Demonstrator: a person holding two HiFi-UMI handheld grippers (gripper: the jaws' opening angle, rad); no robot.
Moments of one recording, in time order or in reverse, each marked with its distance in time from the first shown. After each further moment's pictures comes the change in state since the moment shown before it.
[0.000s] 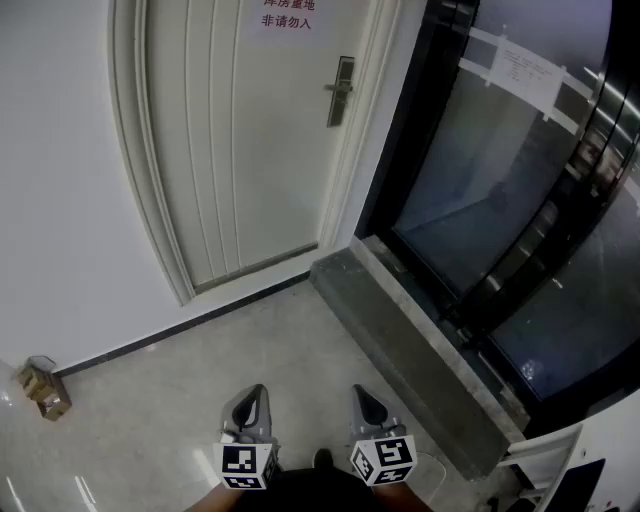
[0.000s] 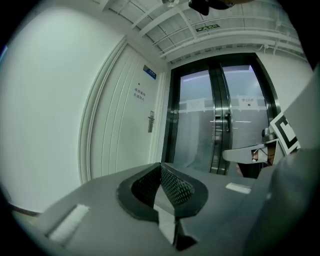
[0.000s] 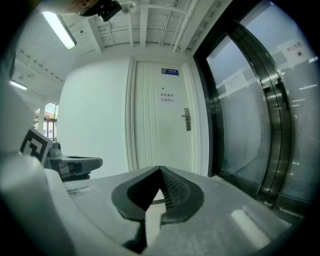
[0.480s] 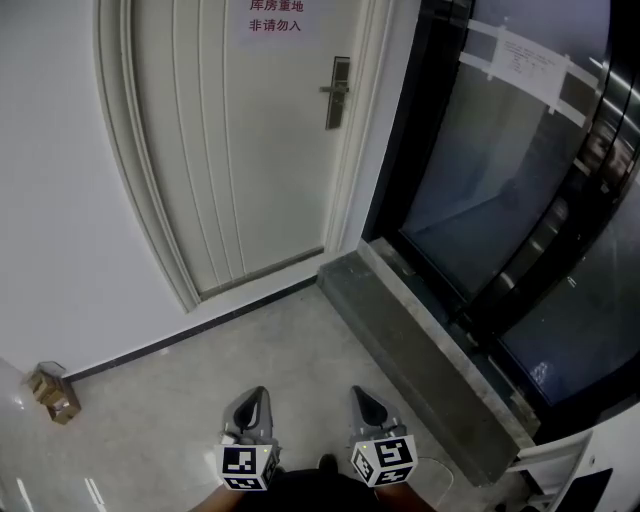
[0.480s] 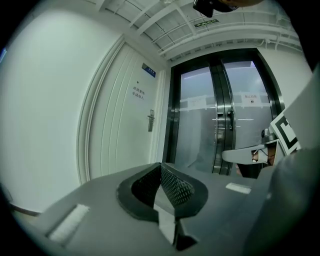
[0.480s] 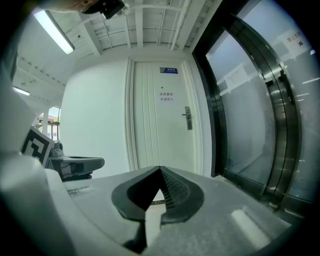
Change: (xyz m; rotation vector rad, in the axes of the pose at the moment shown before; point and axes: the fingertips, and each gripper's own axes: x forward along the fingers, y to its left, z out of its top) left arm 0.028 -0.024 0.002 -0.006 0.015 0.018; right arm 0.011 -0.034 0.003 0.013 0.011 0.039
